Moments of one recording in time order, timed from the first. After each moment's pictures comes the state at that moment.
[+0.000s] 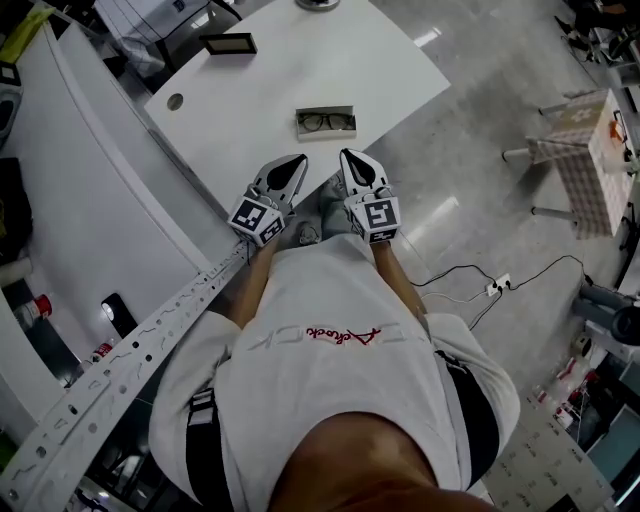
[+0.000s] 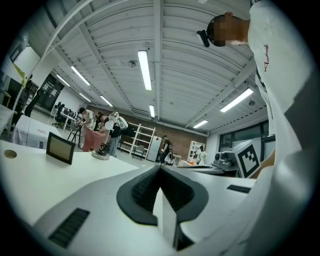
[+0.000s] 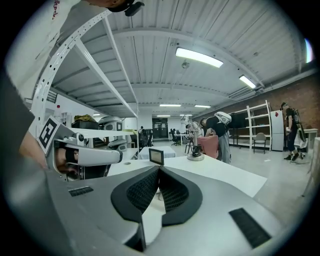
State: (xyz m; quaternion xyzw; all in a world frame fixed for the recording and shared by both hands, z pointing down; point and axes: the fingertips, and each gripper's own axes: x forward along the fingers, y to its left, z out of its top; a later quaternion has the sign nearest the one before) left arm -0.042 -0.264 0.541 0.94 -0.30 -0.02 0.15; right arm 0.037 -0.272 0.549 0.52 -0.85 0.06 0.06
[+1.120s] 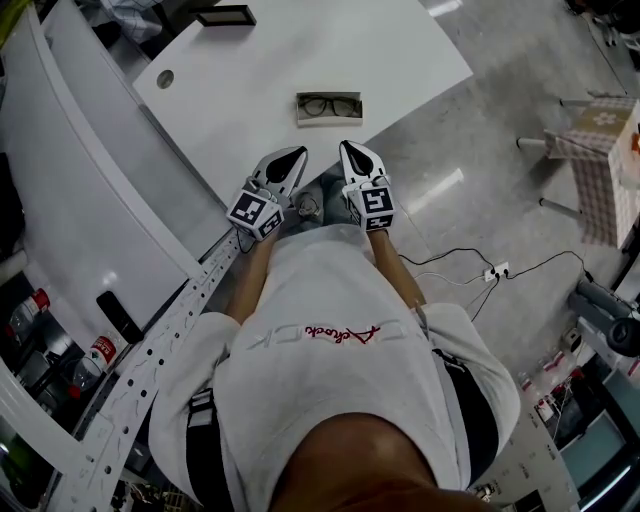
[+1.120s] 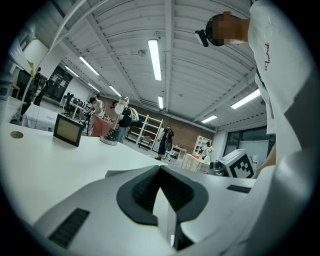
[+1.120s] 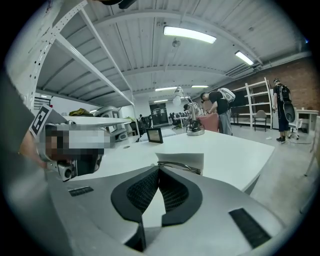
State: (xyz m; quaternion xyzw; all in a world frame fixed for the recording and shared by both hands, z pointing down) left arm -0.036 -0.277 0.590 0.92 -0.32 0.02 0.21; right arm 0.043 -0.289 0.639 0.50 -0.84 0.17 0.10
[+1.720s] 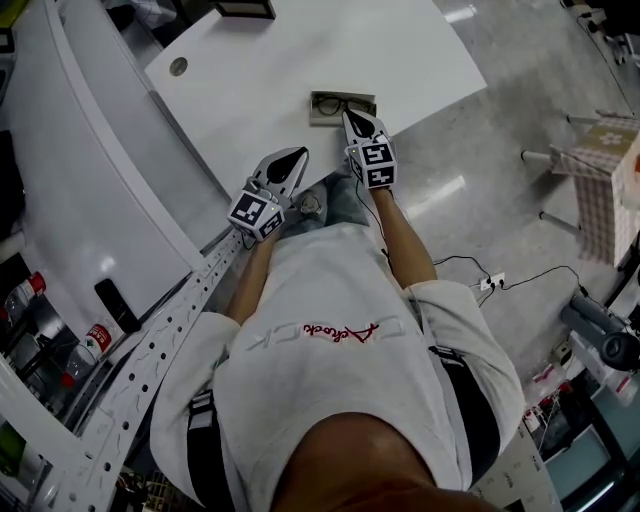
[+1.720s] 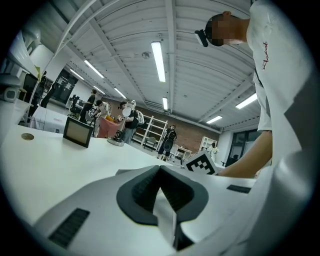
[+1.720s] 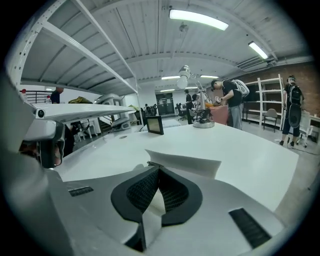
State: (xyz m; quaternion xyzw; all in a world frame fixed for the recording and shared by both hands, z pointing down) left arm -0.059 -0.276 0.591 0.91 -0.35 0.01 0.21; right arm 0.027 -0.370 0.681 0.46 -0.85 0.18 0.17
